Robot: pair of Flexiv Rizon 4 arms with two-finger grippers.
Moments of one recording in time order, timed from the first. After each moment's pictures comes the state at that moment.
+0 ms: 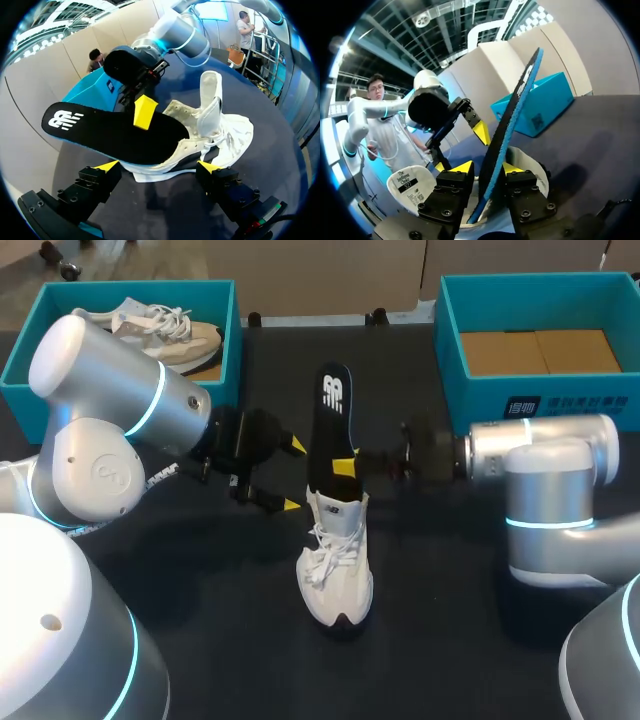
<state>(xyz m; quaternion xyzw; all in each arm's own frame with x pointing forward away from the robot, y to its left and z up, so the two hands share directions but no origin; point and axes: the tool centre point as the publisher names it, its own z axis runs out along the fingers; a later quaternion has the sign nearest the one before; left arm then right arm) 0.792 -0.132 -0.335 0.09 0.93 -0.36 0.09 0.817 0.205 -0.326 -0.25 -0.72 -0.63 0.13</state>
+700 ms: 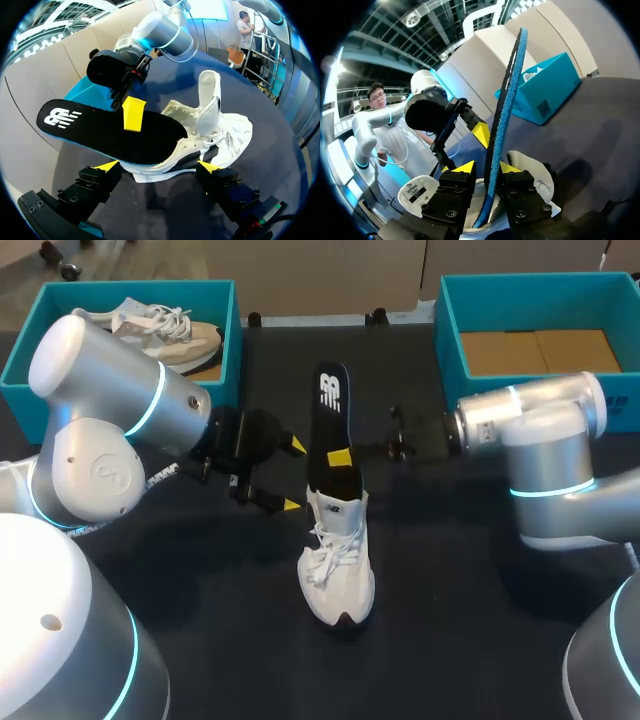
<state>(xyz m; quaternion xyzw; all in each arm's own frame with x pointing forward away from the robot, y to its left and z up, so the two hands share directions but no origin) 0.792 -0.132 -0.335 0.09 0.93 -0.36 0.09 0.820 0.209 -0.320 -0.26 -0.75 -0.57 0.21</state>
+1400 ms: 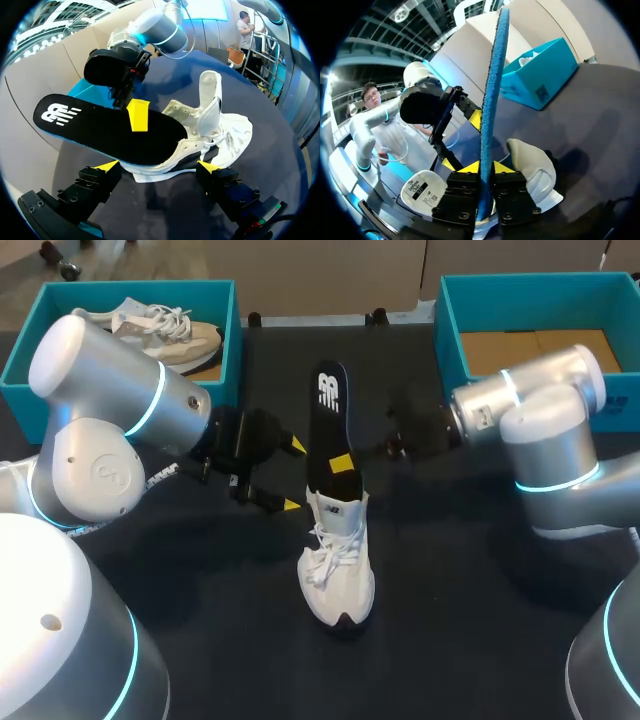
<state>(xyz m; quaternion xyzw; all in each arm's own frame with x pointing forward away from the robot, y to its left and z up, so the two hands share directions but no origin) 0.792 -0.132 -0.335 0.09 0.93 -0.36 0.09 0.811 0.205 -0.328 -0.27 -0.78 -0.52 0.24</state>
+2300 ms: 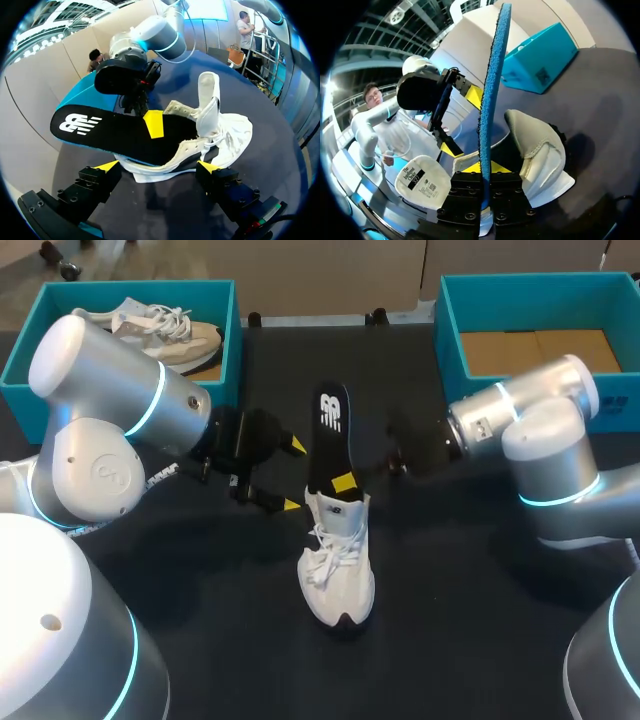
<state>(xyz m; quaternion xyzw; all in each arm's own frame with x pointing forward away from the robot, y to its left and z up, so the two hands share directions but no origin) 0.792 -0.132 -0.335 0.09 0.93 -0.36 0.09 0.788 0.202 -0.352 -0.28 -0.78 -0.50 0.27</state>
